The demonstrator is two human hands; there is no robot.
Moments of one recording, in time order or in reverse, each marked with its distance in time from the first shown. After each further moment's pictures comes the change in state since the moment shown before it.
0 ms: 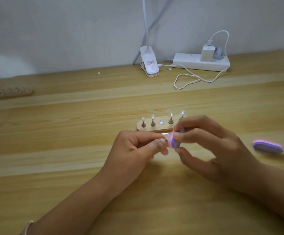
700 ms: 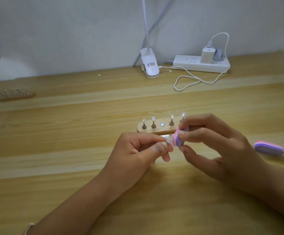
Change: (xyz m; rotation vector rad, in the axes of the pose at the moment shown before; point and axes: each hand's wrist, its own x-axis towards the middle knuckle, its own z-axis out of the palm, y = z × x) left_hand -0.002 0.002 -0.003 0.002 -0.081 0.005; right_hand 0.000 0.003 -0.004 -0.052 0.031 -0.028
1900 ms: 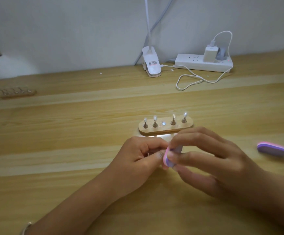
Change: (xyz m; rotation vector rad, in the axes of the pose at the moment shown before) left_hand 0.000 0.007 0.001 0.223 -0.155 0.090; right_hand -0.003 -0.007 0.006 0.009 -0.102 -0.126
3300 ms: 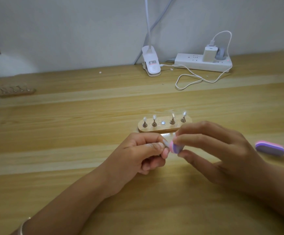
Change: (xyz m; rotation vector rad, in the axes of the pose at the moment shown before) left_hand 0.000 0.001 -0.007 -0.391 -0.112 -0.274; right_hand 0.003 0.005 -0.009 -0.006 0.043 0.056
